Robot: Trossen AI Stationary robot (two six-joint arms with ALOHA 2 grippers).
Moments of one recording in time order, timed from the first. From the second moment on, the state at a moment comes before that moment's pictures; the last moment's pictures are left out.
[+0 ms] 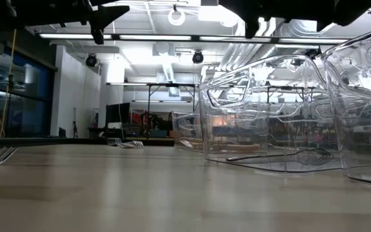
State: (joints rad) left arm 0.28 0.73 0.37 0.60 0.15 -0.33; right arm -0.11 1.15 0.62 0.63 -0.17 0.14
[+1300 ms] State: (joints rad) left arm 0.28 0.73 0.37 0.59 0.15 -0.26; right arm -0.11 1.15 0.62 0.62 -0.17 0.13
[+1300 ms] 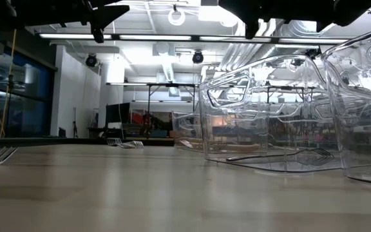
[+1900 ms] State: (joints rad) left arm 0.28 0.73 0.37 0.59 0.15 -0.26; right arm -0.11 1.15 0.62 0.61 -0.16 0.13
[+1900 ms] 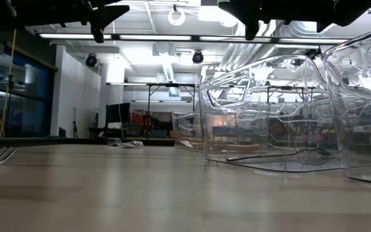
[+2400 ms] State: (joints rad) left arm 0.28 0.73 0.37 0.57 0.14 -0.26; right arm -0.11 1.15 0.62 0.61 -0.16 0.13
